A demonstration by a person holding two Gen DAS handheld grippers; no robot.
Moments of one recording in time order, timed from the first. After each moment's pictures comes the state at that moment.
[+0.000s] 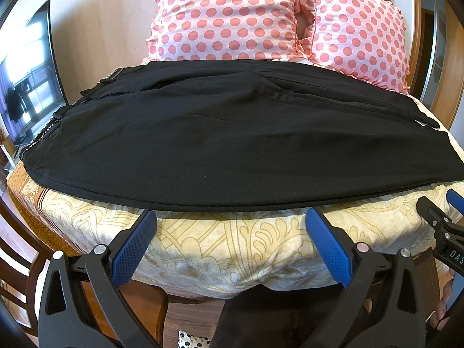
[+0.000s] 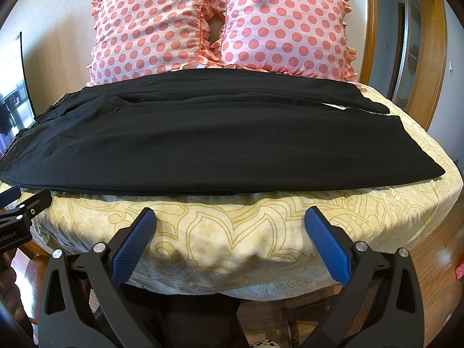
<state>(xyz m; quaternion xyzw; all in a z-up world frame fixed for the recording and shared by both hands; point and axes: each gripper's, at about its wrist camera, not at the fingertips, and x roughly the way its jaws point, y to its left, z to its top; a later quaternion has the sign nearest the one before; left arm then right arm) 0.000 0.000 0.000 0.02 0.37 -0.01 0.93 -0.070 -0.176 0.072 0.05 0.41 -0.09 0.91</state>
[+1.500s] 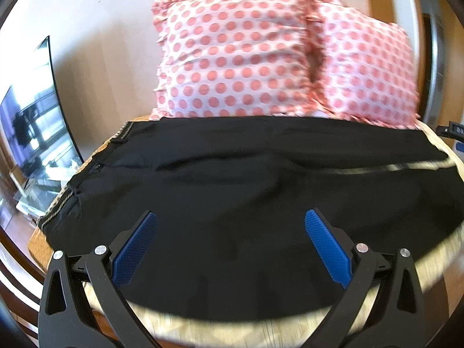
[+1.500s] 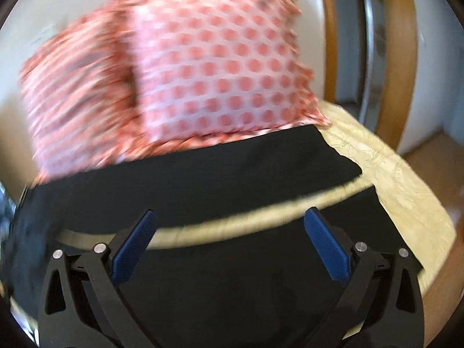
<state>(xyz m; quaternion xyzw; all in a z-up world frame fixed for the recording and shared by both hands) 0.078 0.020 0.078 0.04 0.30 0.02 0.95 0.111 -0.379 0.135 0.18 0.40 -0.20 0.87</state>
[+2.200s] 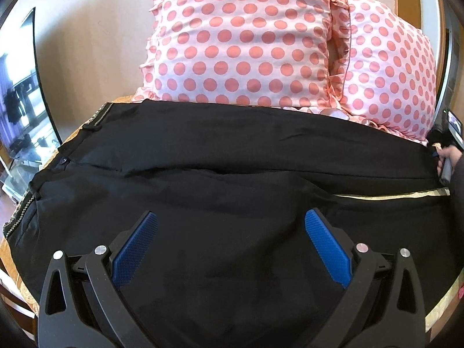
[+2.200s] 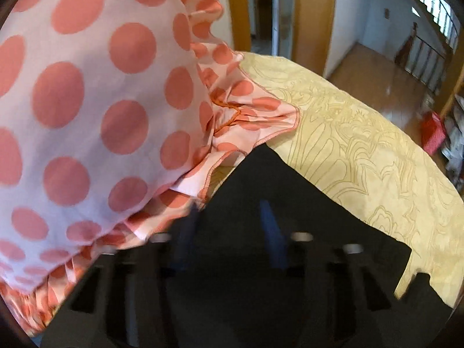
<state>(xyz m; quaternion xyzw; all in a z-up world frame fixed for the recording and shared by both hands) 0.146 0.030 0.050 0.00 0.35 0.00 0.94 0.250 -0.535 0.027 0.27 0.43 -0.39 0.76</state>
